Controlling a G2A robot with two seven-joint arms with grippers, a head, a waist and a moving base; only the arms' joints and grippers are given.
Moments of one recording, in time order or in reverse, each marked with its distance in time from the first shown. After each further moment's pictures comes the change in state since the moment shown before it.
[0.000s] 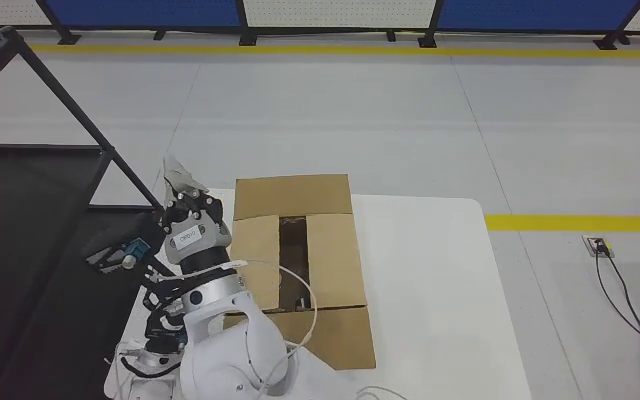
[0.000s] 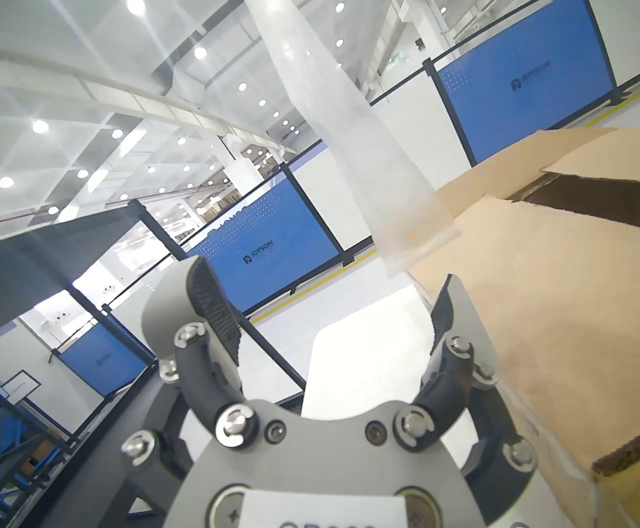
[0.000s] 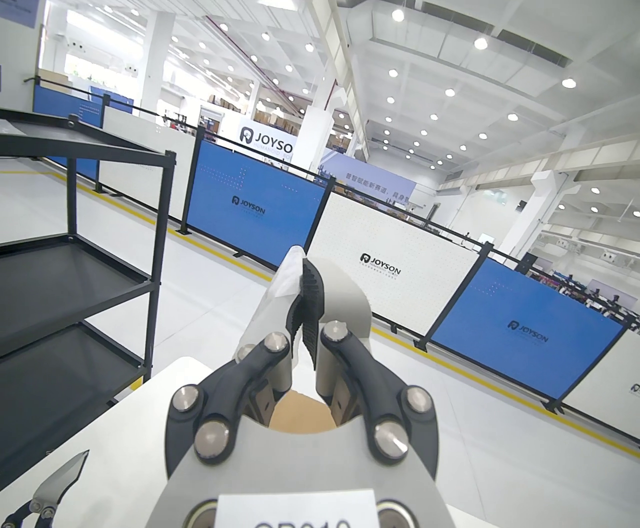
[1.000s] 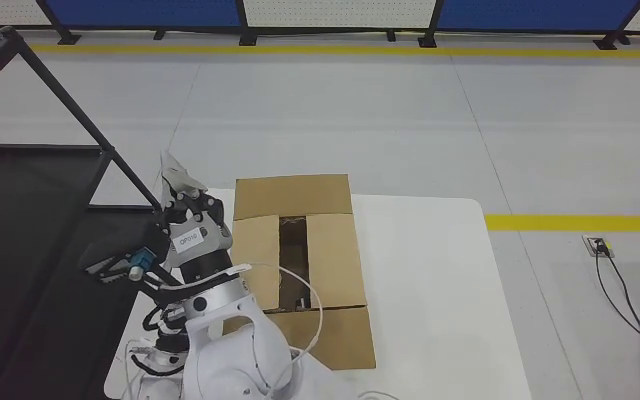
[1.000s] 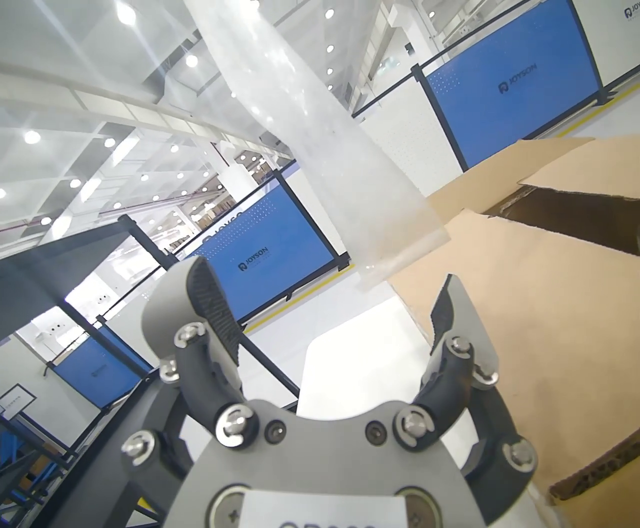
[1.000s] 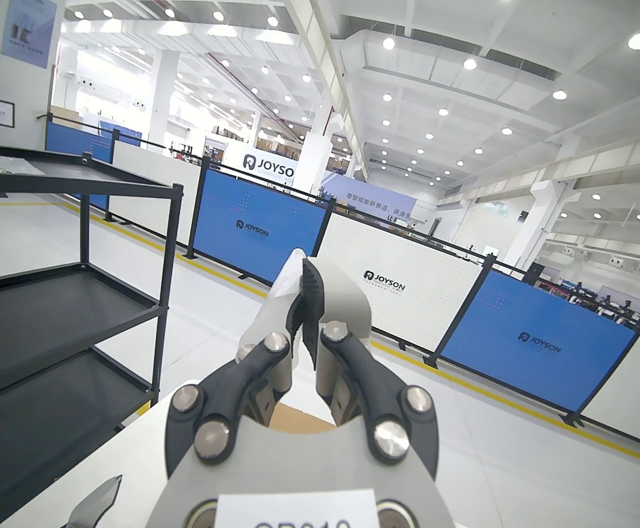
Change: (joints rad) left arm -0.007 -0.004 0.049 -0.010 0.053 0.048 -0.005; right arm -0.029 0.007 0.006 -0.043 0.038 0.033 -0.074
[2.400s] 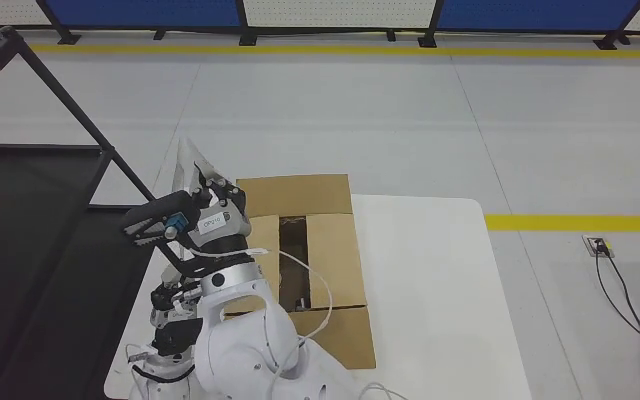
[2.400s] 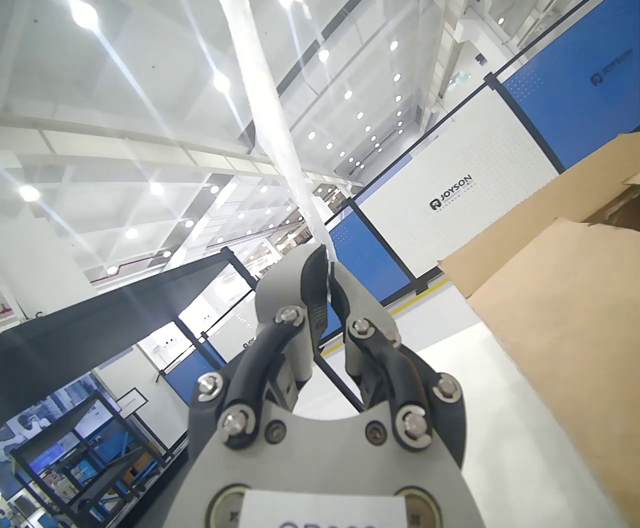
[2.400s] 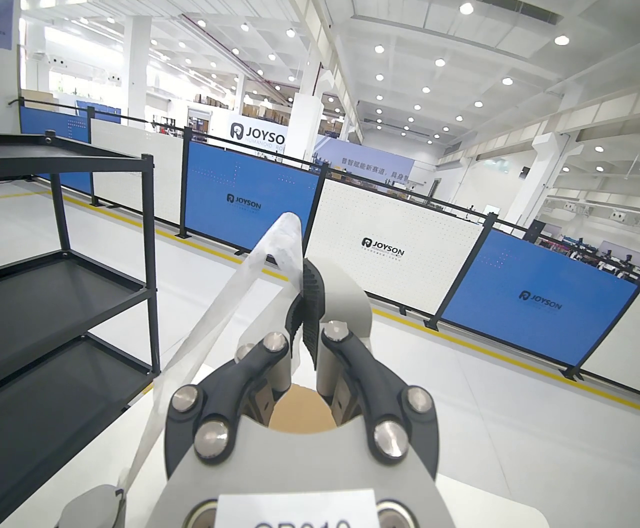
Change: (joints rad) left arm -0.053 -0.020 0.008 0.091 0.051 0.315 0.104; right arm 0.020 -0.001 0.060 0.035 0.052 0.013 0.070
